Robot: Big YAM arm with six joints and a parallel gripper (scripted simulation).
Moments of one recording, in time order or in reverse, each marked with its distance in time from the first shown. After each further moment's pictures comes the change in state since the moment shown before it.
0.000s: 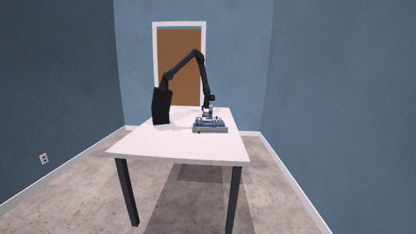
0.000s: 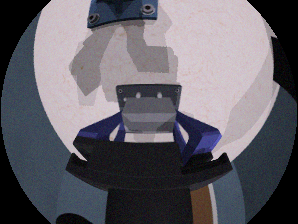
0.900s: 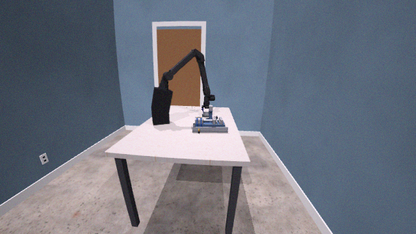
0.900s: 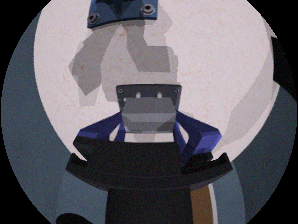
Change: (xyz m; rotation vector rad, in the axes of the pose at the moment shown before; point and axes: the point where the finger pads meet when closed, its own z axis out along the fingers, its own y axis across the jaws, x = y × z) arm 0.000 0.000 0.000 0.000 0.000 0.000
